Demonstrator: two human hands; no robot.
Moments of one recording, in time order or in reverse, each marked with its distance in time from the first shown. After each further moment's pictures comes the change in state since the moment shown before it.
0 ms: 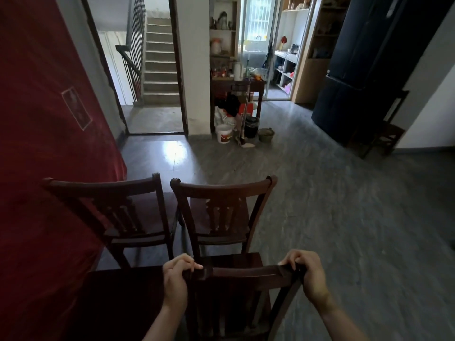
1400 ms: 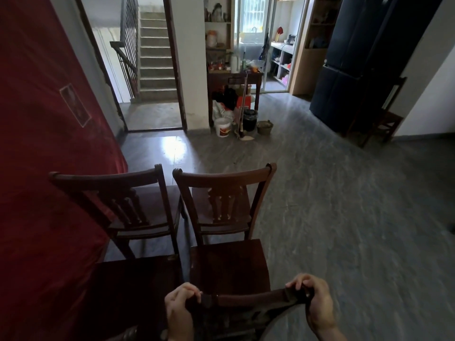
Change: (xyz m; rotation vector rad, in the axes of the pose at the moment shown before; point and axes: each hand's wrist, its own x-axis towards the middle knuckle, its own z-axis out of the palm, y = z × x) left_hand -0.069 -0.055 -0.036 0.014 0.122 -0.109; right_hand -0.095 0.050 0.000 0.194 0.272 0.183
